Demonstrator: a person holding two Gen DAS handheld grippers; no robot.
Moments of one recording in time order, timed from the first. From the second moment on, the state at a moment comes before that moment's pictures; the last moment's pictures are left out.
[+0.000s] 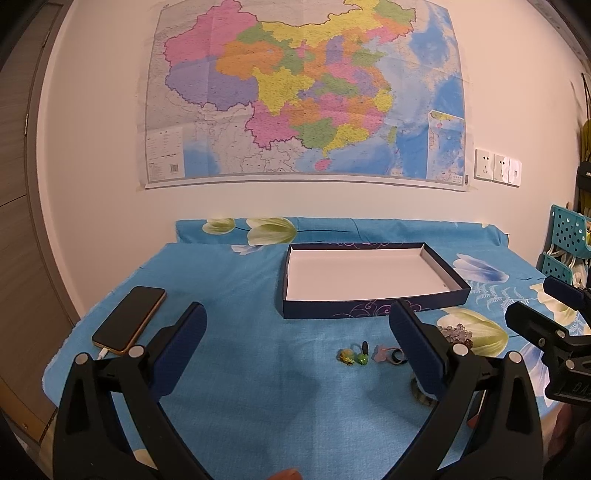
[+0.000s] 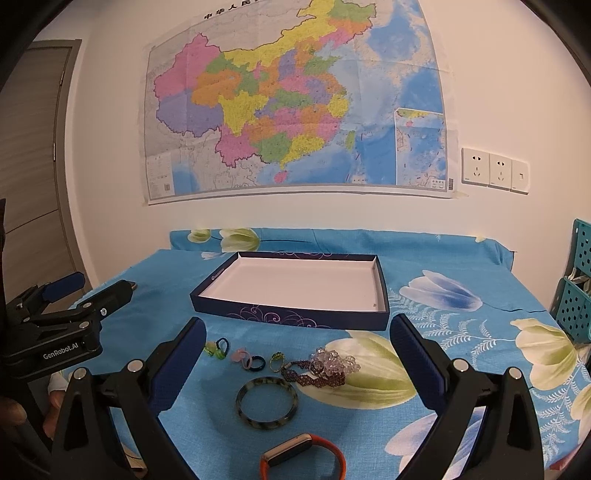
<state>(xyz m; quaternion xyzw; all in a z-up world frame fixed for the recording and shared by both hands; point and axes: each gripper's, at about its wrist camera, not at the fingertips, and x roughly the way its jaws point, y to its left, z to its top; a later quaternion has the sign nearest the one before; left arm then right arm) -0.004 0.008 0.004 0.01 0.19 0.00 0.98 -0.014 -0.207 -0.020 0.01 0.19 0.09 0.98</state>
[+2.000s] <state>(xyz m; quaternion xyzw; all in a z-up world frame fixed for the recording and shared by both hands) -0.005 0.009 0.002 0.01 0.19 0.00 0.98 -0.016 -0.203 -0.019 0.01 0.19 0.09 0.98</state>
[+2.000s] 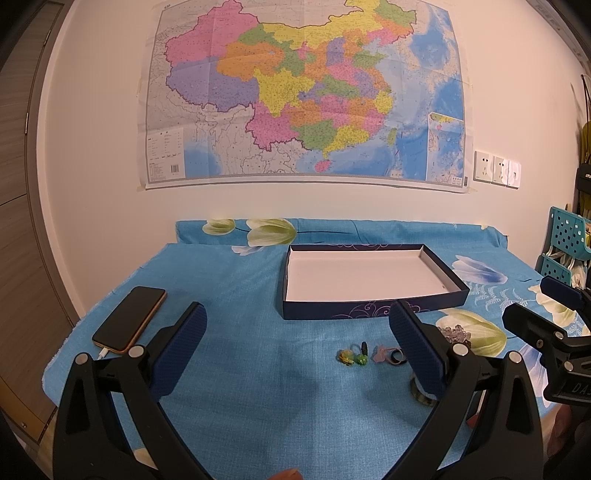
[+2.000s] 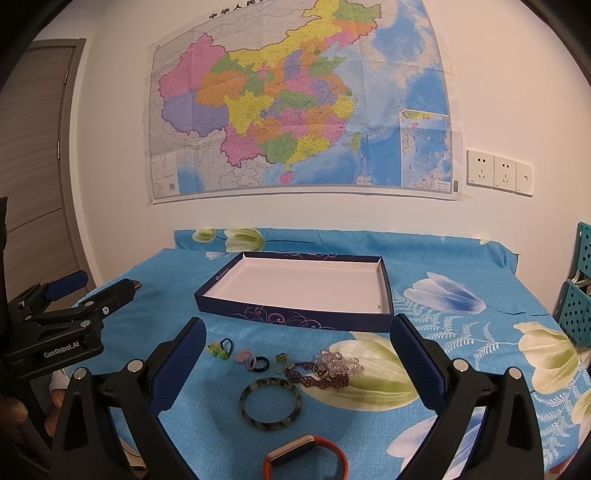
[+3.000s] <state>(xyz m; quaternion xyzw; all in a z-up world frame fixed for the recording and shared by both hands) 0.010 0.003 -0.011 0.01 0.23 -0.05 0.97 -0.008 -0.232 -0.042 0.00 0.28 0.14 0.95</state>
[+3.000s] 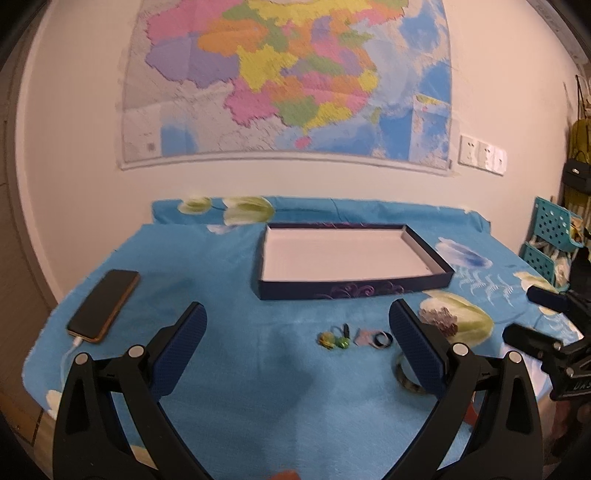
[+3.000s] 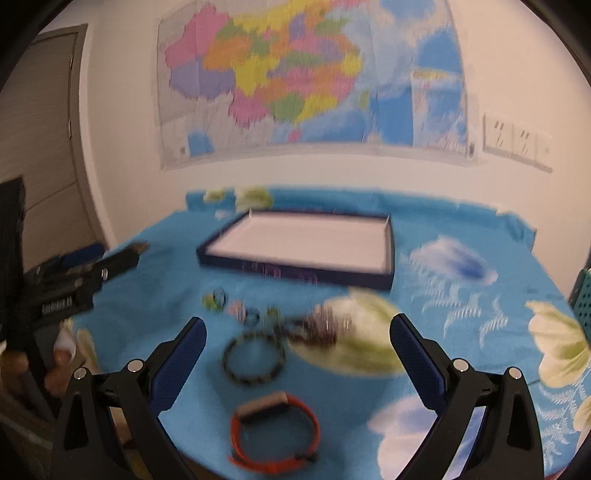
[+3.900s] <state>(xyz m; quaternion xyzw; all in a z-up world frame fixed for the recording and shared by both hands) 0.045 -0.023 -0.065 0.01 0.36 -0.18 0.92 0.011 -0.214 -0.094 0.06 0.41 0.28 0.87</state>
